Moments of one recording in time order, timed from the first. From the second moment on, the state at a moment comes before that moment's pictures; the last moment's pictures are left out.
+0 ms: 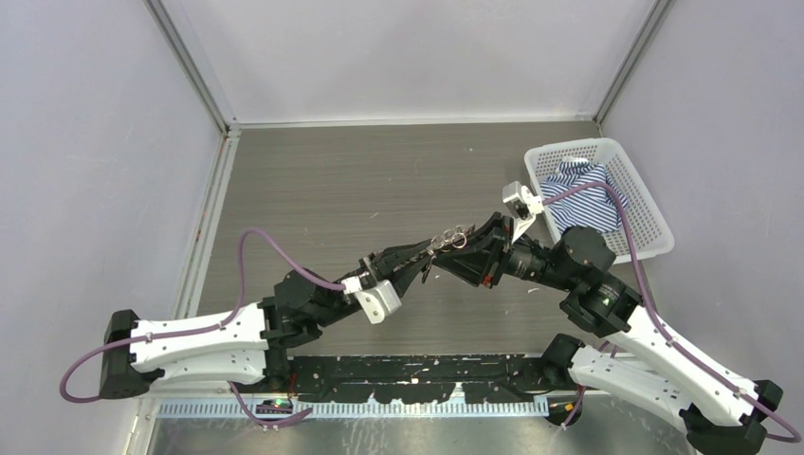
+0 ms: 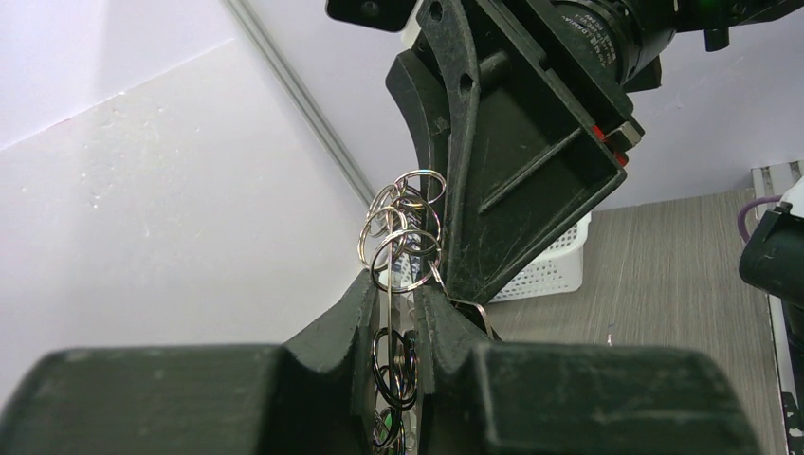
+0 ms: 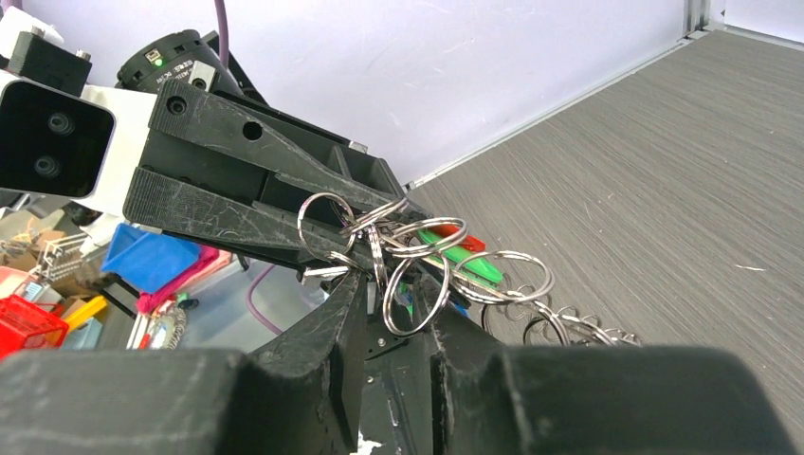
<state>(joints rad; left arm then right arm) -1.30 0.89 0.69 0.57 -0.10 0.60 0.85 0.68 0.83 0.00 -0.43 0.46</state>
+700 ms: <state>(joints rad) -1.31 0.90 0.77 0.46 -0.04 0.70 0.85 0.61 0.81 0.01 -0.49 0.48</state>
